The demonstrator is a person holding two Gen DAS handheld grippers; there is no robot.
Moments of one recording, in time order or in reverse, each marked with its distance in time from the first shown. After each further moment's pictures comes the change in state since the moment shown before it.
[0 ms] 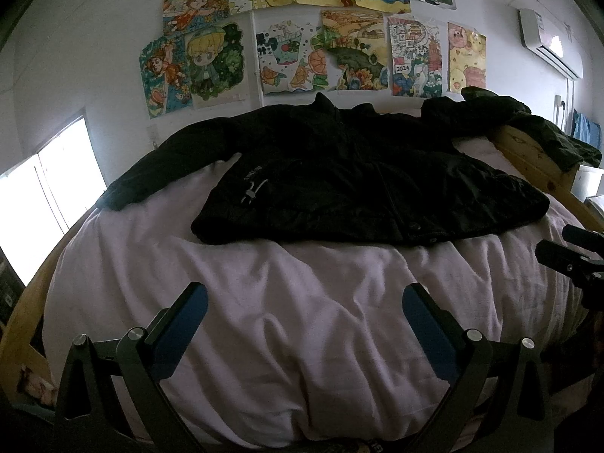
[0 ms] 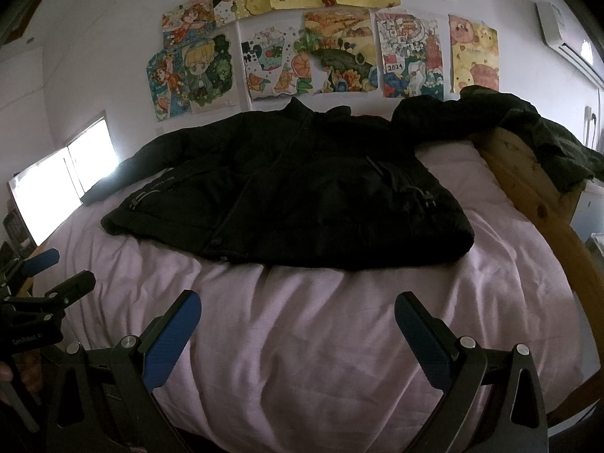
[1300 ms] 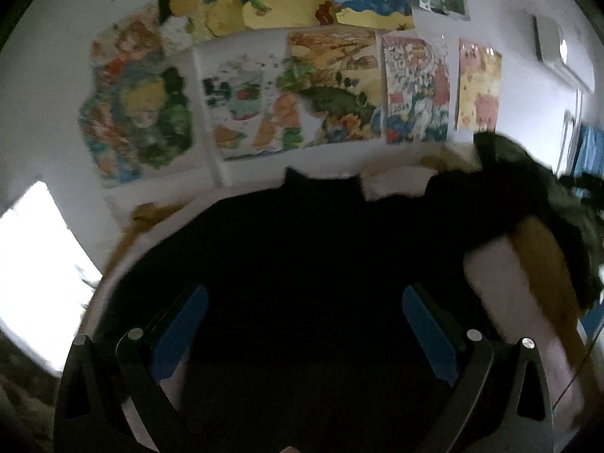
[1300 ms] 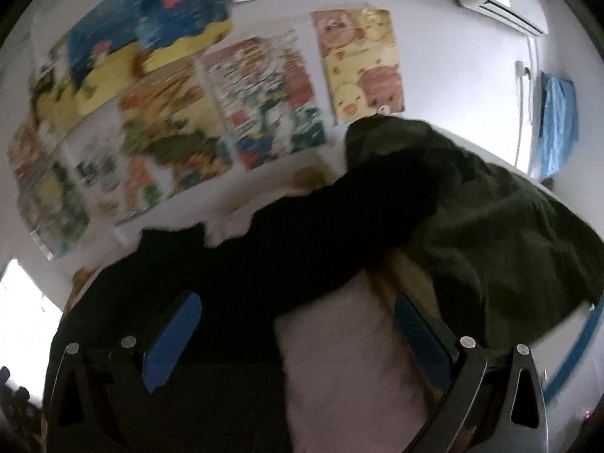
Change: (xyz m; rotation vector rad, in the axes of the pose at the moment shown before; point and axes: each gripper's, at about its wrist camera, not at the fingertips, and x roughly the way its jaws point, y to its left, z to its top) left arm 0.162 -0.053 0.326 0.039 0.032 -0.061; right arm 0.103 -0.309 0.298 0.362 -0.041 -0.253
